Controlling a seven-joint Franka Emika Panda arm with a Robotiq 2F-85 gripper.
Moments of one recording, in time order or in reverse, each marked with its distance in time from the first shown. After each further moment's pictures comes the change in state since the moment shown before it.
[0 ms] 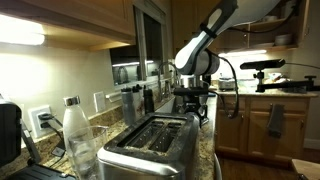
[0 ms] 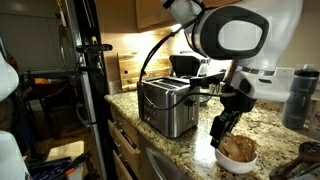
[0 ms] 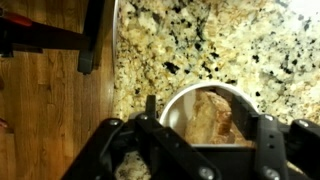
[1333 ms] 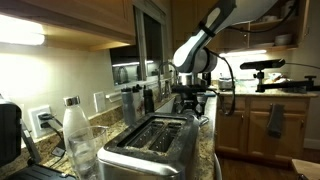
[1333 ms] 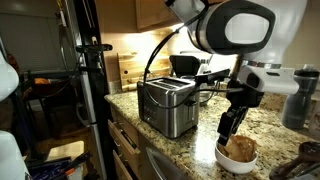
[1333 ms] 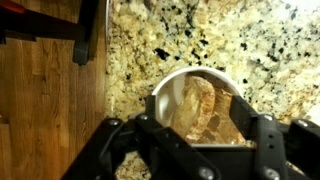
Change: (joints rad) arm 0.000 0.010 -0.002 0.041 -0.025 0.000 0.001
